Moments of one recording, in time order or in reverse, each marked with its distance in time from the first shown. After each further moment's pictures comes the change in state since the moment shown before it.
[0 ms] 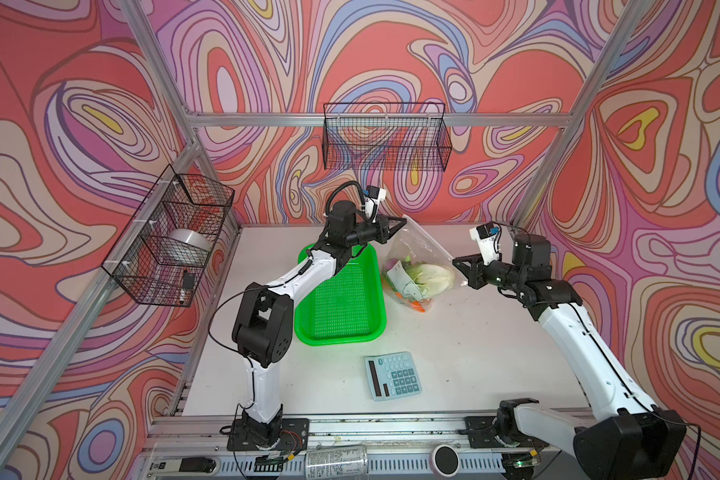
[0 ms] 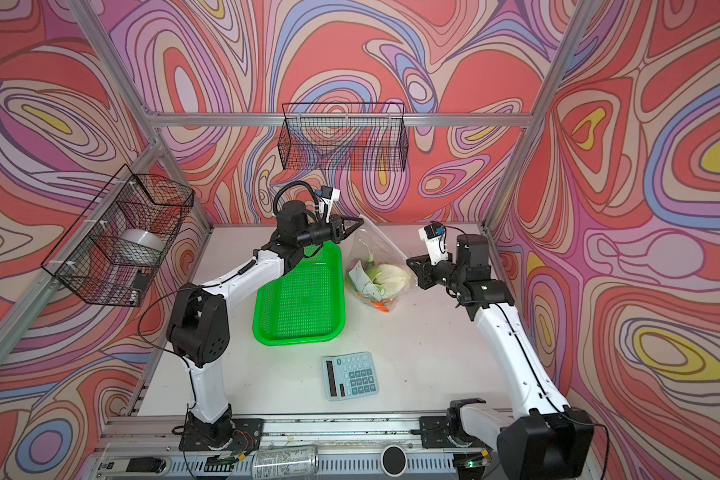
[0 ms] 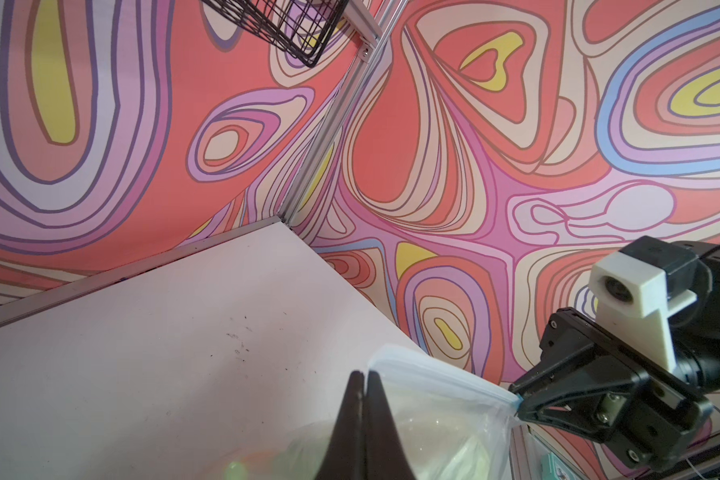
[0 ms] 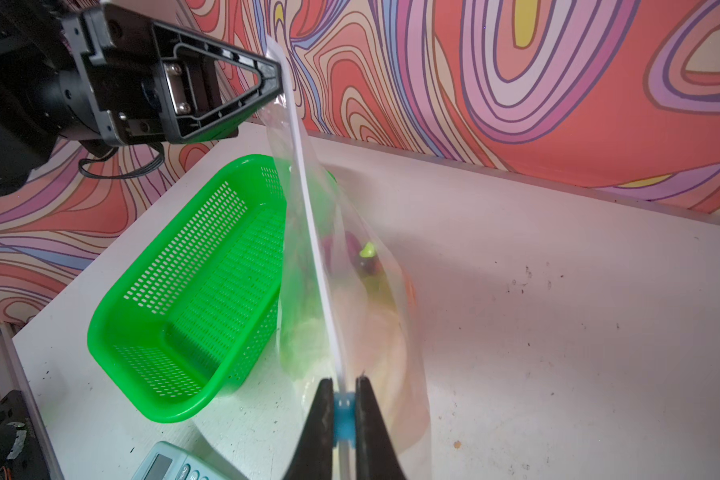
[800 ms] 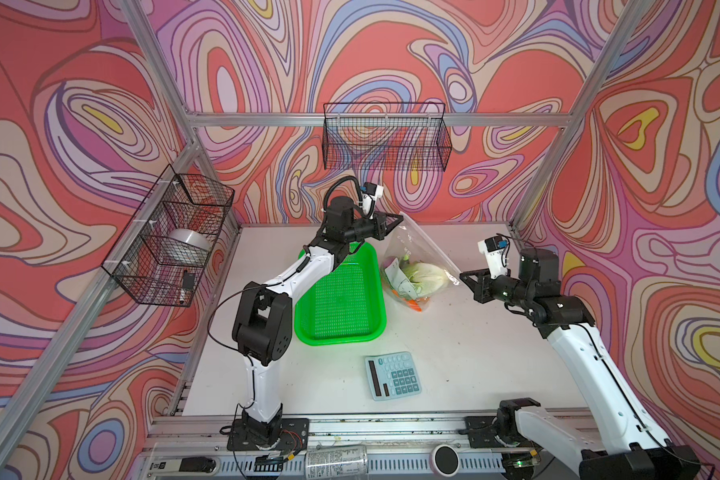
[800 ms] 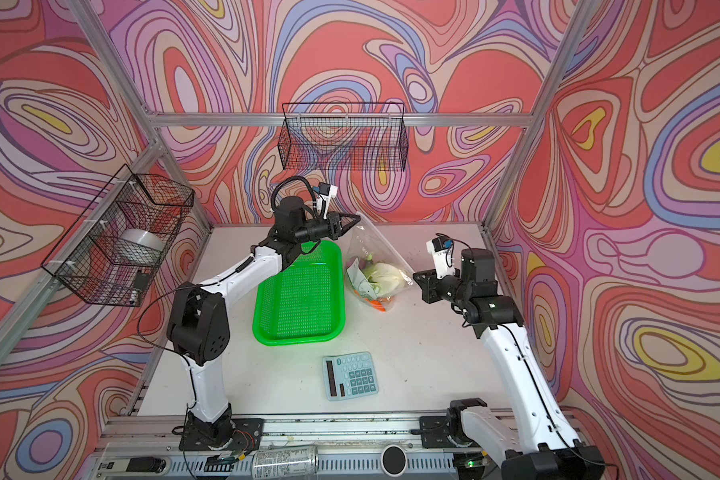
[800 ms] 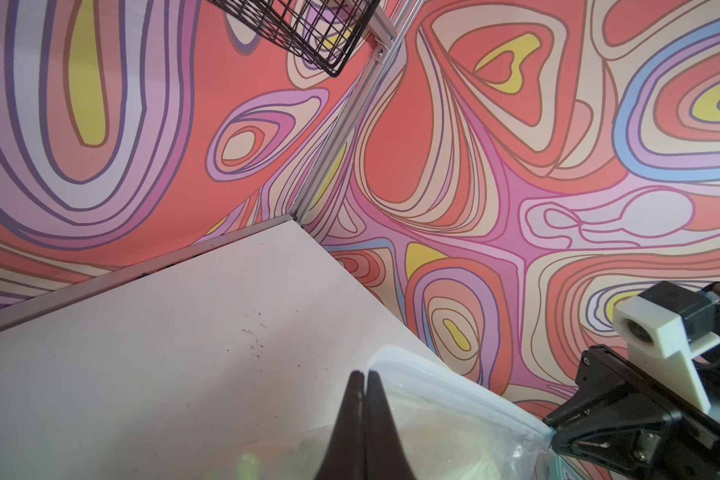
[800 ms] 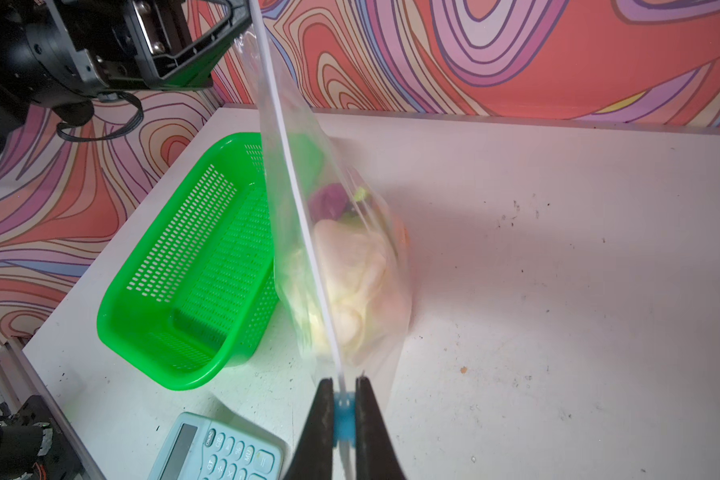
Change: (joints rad) left arm 0.019 0.010 0.043 -0.068 -0.002 0.022; right arm 0.000 -0.136 -0.065 -0.135 0.067 0.078
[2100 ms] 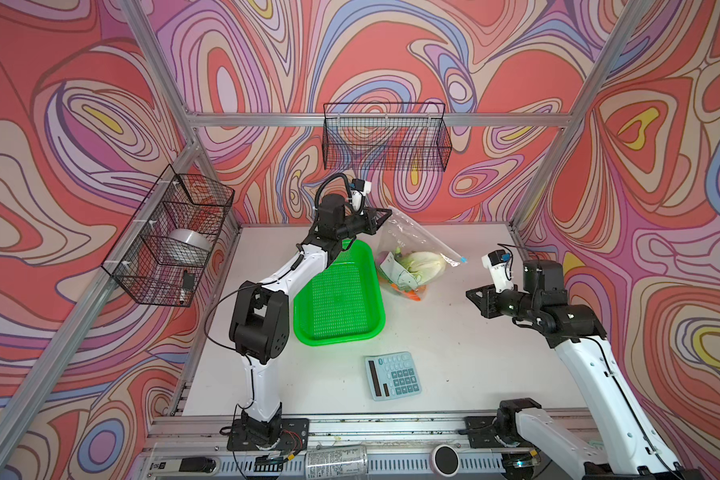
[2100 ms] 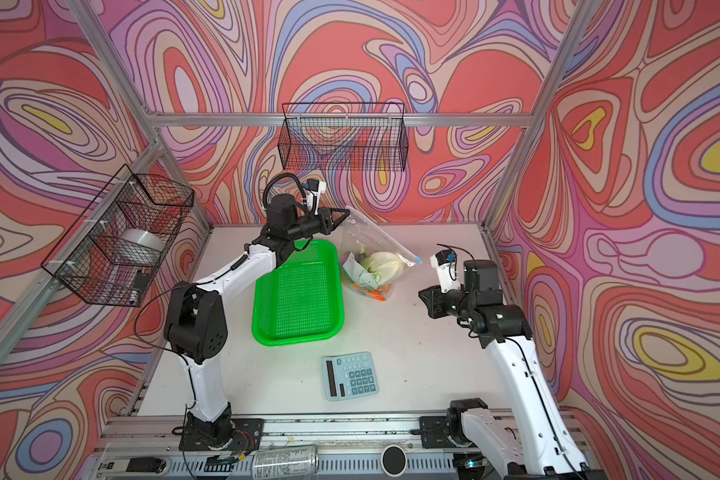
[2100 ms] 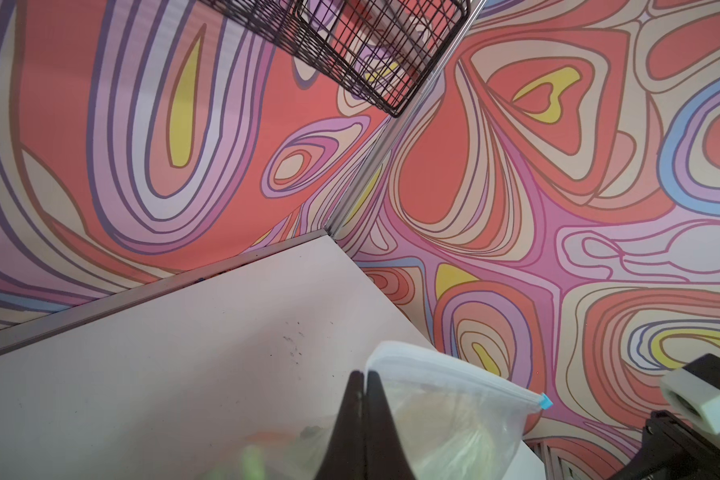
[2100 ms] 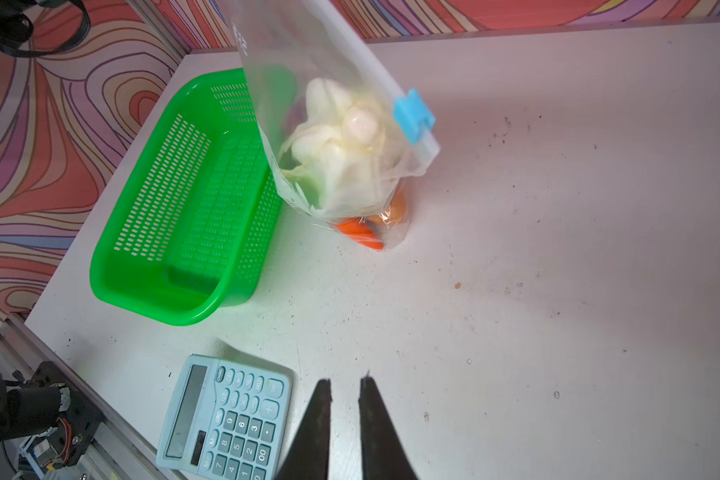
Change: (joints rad) left arm 0.044 0.000 0.000 0.000 -0.052 -0.004; right arm -0.002 -0.074 0.006 -0.212 0.050 0.003
